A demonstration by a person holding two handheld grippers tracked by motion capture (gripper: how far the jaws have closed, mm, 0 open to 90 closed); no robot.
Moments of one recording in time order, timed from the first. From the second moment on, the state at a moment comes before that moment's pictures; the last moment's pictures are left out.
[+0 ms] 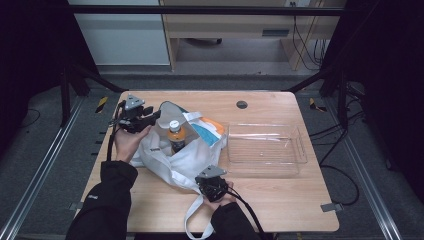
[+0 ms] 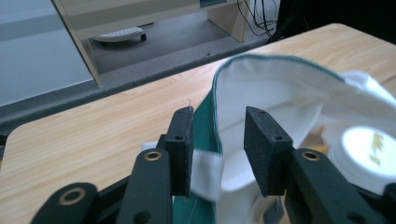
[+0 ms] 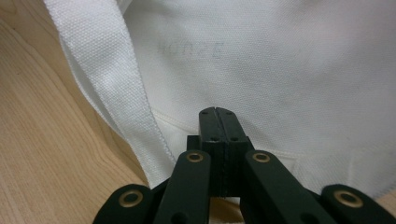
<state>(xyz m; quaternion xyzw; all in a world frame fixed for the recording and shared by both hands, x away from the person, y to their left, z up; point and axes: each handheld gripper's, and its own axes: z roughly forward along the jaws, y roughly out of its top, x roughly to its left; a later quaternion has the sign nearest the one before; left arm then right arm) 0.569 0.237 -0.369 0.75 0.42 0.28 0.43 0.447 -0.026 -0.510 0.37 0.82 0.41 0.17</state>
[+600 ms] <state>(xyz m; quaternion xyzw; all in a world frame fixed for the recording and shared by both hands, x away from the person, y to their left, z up) 0.599 0.212 -0.398 0.76 0.44 0.27 0.41 0.448 -0.027 -0.510 0.36 0.82 0.41 0.16</state>
